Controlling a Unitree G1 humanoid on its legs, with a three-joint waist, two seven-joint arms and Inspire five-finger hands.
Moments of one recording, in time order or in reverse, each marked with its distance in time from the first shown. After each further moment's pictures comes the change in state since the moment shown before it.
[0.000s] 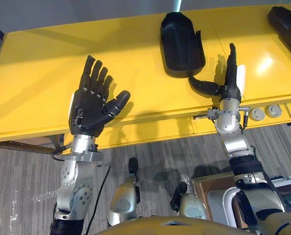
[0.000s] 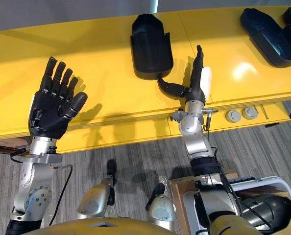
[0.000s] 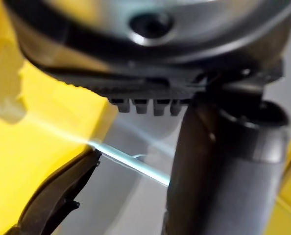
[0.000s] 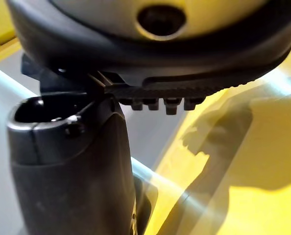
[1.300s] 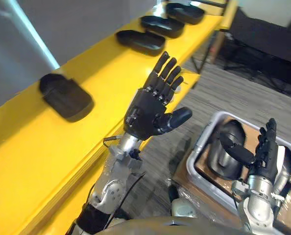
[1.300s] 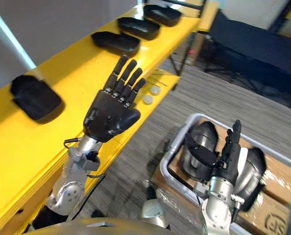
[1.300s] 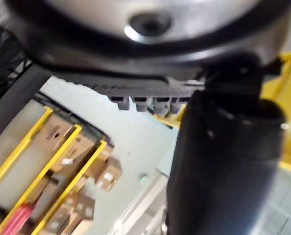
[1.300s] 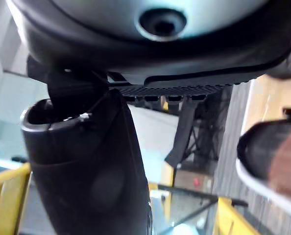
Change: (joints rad) left arm -0.202 -0.072 -0.460 0.105 -0.057 -0.020 -0.128; right arm 1.008 0.250 -0.222 -0.653 0.302 -0.111 0.111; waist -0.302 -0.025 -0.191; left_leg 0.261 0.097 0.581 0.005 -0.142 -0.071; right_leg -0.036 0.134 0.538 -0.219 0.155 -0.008
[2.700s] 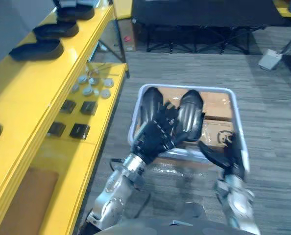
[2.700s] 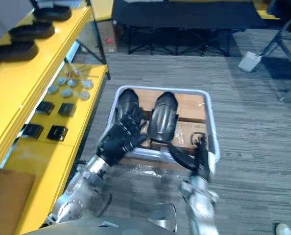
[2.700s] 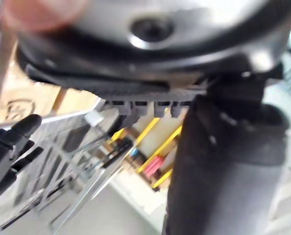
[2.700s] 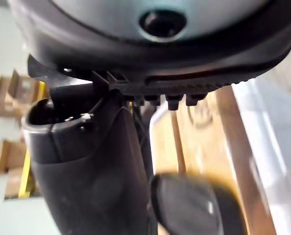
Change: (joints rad) left arm 0.242 0.015 -0.022 0.050 -0.026 0.198 -0.030; right arm -0.125 -0.095 0.093 0.404 0.200 -0.082 0.089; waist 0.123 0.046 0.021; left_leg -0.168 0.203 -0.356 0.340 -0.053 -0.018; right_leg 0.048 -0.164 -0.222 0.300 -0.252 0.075
